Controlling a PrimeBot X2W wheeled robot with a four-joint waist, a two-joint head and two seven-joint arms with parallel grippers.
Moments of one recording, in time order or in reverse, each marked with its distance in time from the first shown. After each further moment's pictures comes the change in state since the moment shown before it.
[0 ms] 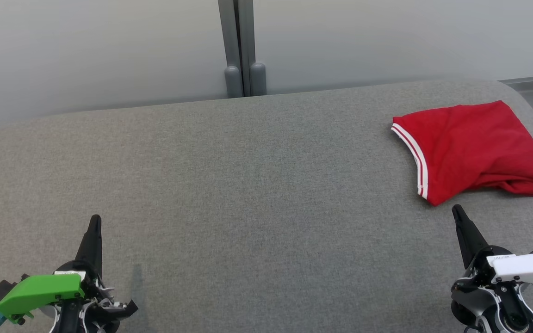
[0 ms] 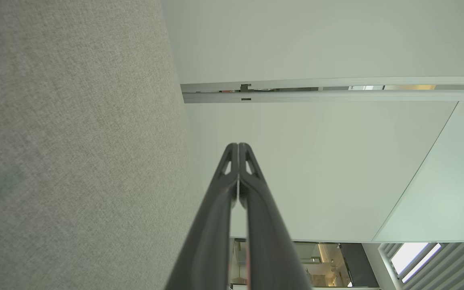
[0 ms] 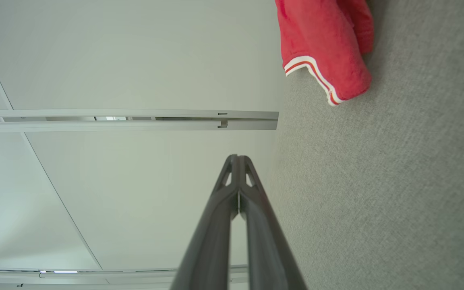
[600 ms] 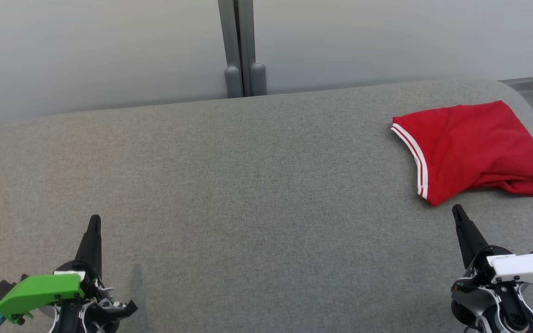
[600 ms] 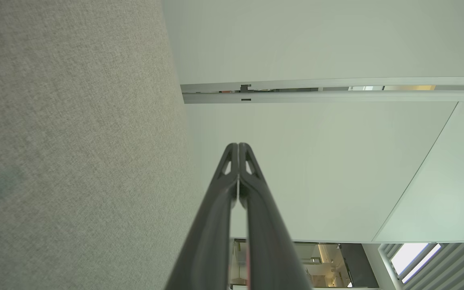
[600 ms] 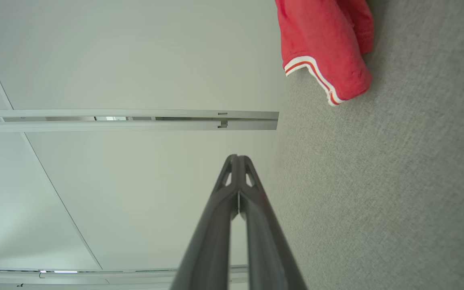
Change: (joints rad) left arm 0.000 0.000 0.002 0.000 0.000 0.000 0.000; right arm 0.000 0.000 0.000 0.000 0.000 0.000 0.000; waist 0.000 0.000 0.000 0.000
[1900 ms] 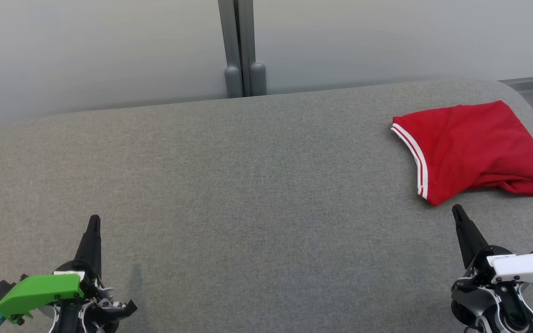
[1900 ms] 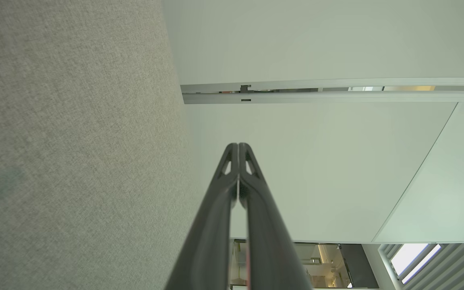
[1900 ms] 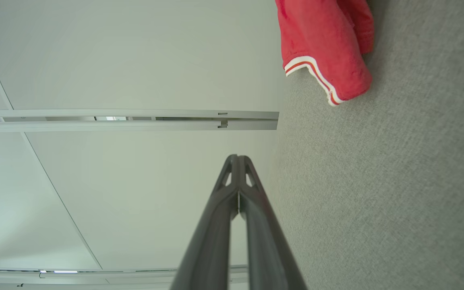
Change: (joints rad) left arm 0.000 0.000 0.002 0.000 0.000 0.000 0.000; right arm 0.000 0.000 0.000 0.000 0.000 0.000 0.000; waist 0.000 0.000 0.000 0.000
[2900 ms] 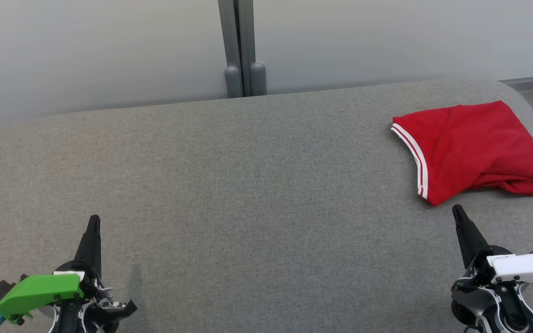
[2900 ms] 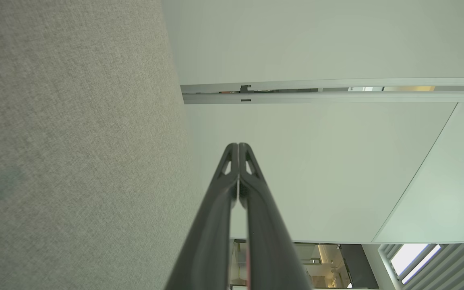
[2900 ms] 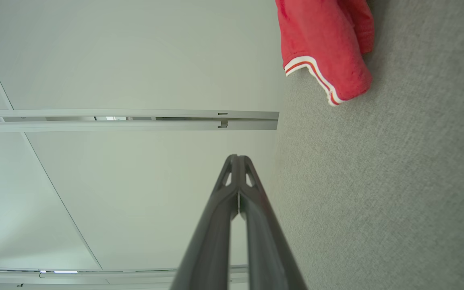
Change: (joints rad) left arm 0.000 0.000 0.001 0.000 0.000 0.000 0.000; right arm 0.000 0.000 0.000 0.000 0.000 0.000 0.000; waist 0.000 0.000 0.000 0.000
